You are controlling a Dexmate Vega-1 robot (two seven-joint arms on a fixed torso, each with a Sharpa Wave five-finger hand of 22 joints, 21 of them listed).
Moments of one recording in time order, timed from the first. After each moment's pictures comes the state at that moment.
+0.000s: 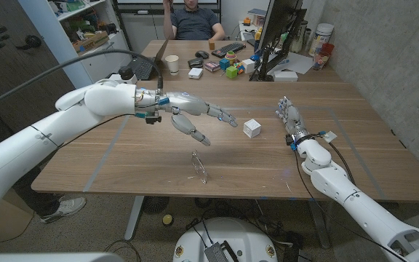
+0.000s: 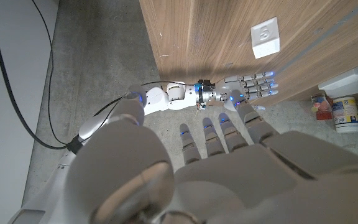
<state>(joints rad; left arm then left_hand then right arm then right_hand) 0.65 1.01 0.46 -1.89 0.08 -0.71 -0.64 0.70 -0.12 0.46 -0.16 0.22 0.18 -0.21 0.19 0.17 0.11 -0.07 0.22 0.18 0.07 -0.02 0.19 0.17 0.18 0.05 0.45 0.17 -0.92 -0.51 -0.39 -1.37 0.56 0.28 -0.13 0.05 0.08 0.35 0.15 0.27 0.04 0.04 0.19 0.18 0.05 0.05 0.19 0.18 -0.06 0.01 0.19 0.18 0.07 -0.03 0.20 0.17</state>
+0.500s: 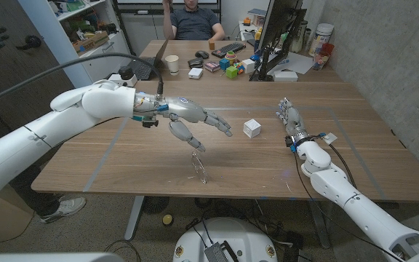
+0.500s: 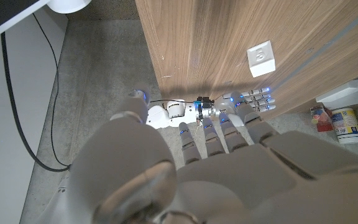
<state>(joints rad) 0.67 1.06 0.44 -1.93 0.15 -0.70 -0.65 0.75 -0.11 0.46 -0.16 0.22 0.20 -0.21 0.20 0.18 0.11 -0.07 0.22 0.18 0.07 -0.01 0.19 0.17 0.17 0.05 0.42 0.17 -0.94 -0.51 -0.39 -1.39 0.55 0.28 -0.16 0.05 0.08 0.34 0.15 0.27 0.04 0.04 0.19 0.18 0.05 0.05 0.19 0.18 -0.06 0.01 0.19 0.18 0.07 -0.03 0.20 0.17</state>
